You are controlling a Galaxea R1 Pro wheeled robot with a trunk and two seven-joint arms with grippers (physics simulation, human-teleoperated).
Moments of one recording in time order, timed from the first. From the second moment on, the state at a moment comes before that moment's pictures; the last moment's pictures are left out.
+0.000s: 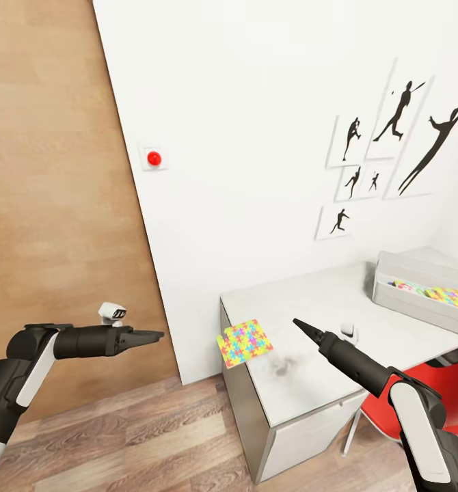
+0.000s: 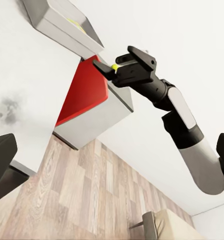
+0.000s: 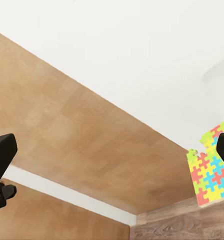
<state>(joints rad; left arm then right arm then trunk) -0.56 0.38 -0.03 -1.35 0.38 1.01 -1.40 -0.28 -0.08 -0.21 -1.58 -0.81 0.80 0.48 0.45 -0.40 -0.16</state>
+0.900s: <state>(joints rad) -0.57 0.38 0.00 -1.35 0.38 1.01 -1.40 -0.28 -0.08 -0.22 -1.58 -0.81 0.80 0.53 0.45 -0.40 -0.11</state>
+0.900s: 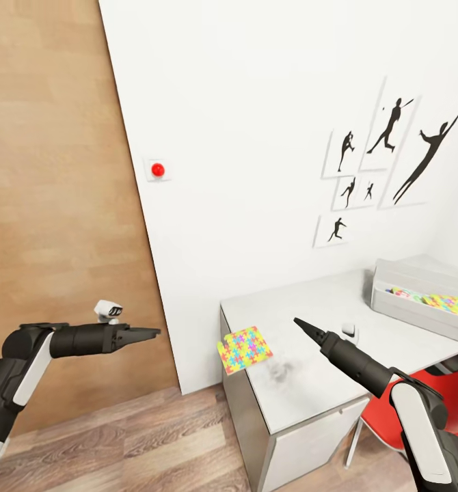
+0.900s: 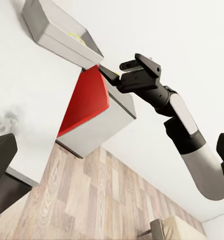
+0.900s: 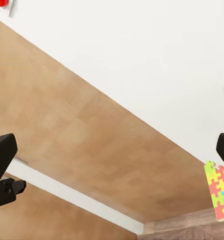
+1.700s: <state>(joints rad) -0.57 0.38 0.00 -1.35 0.38 1.01 -1.40 -0.28 -0.08 -0.22 -1.58 -0.81 0.80 0.53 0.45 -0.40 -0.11</state>
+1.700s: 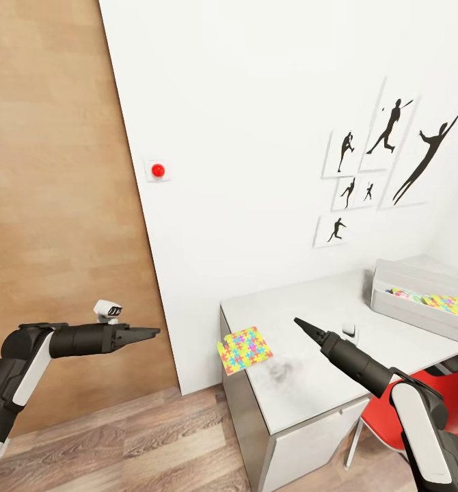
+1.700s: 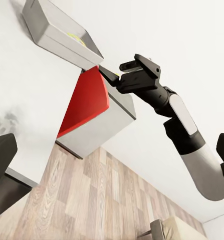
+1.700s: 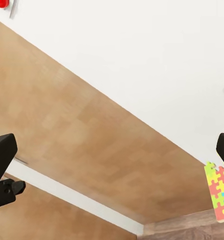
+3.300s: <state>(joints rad) -0.57 0.38 0.00 -1.35 0.38 1.01 -1.40 -0.28 -0.07 -0.22 -1.58 -0.81 0.80 0.53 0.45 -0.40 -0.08</state>
